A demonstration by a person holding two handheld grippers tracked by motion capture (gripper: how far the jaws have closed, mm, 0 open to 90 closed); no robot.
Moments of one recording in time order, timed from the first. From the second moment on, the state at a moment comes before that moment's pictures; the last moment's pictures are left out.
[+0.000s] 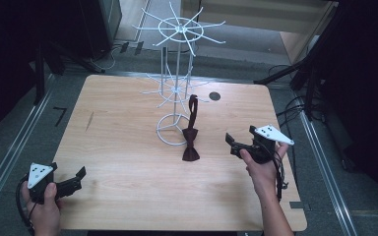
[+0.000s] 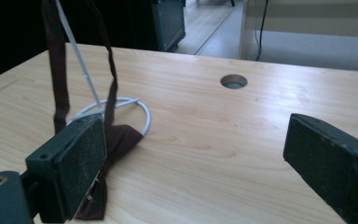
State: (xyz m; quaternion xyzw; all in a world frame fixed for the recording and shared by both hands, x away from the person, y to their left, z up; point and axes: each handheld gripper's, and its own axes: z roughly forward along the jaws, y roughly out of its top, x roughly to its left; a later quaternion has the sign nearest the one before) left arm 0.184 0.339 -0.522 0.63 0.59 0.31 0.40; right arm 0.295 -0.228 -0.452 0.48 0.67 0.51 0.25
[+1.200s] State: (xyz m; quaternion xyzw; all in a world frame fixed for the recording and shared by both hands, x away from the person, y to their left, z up) left arm 0.184 0.338 -0.522 0.63 0.59 0.31 0.40; right arm 0.252 -0.321 -0.508 0.56 0.63 0.46 0.26
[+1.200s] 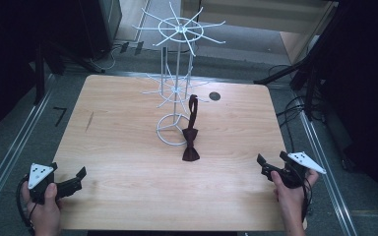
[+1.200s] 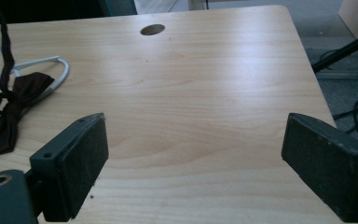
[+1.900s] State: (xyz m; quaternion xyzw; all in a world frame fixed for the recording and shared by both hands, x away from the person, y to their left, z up) left arm 0.182 0.338 -0.522 0.63 0.59 0.31 0.40; right arm 0.218 -0.370 -0.534 0.61 0.61 0.43 0.26
